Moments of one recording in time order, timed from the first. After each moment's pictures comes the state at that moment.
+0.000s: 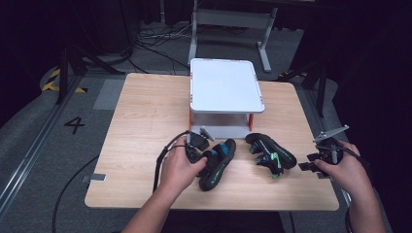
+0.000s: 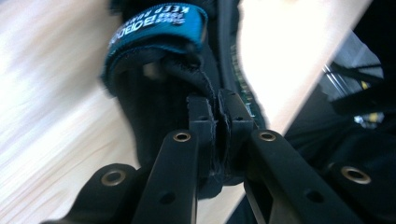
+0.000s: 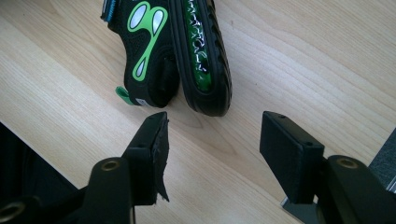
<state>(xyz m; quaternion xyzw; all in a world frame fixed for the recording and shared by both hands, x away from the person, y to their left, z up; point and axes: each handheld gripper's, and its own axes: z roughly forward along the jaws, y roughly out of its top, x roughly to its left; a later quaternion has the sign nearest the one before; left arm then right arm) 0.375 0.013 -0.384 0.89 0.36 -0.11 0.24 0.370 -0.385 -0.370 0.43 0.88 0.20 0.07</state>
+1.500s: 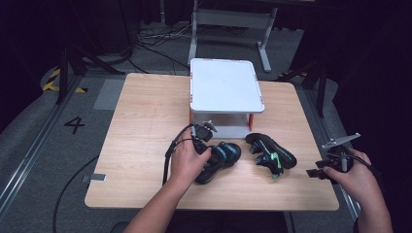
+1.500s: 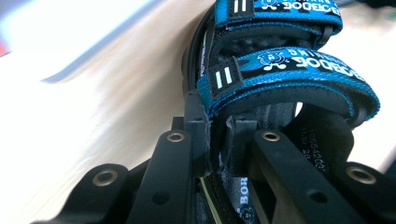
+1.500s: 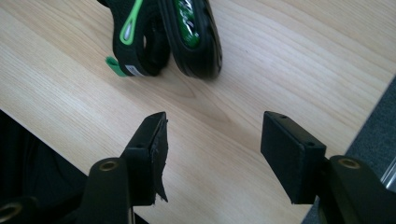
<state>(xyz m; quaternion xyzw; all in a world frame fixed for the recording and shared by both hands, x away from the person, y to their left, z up) 0.412 0.024 -0.401 0.87 0.44 0.02 0.23 0.351 -0.402 -0.373 0.45 0.87 0.19 0.07</state>
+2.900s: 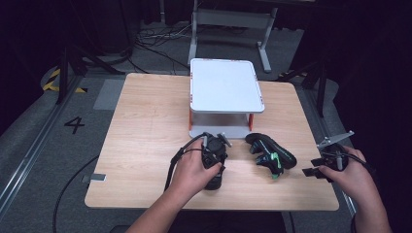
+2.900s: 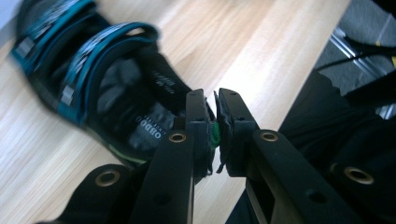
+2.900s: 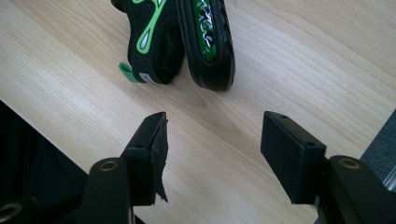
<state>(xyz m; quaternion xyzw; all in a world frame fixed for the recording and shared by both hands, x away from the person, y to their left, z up) 0.362 -0.015 -0.367 0.92 0.30 -0.05 0.23 0.353 -0.393 -0.371 0.43 0.88 0.19 0.07</state>
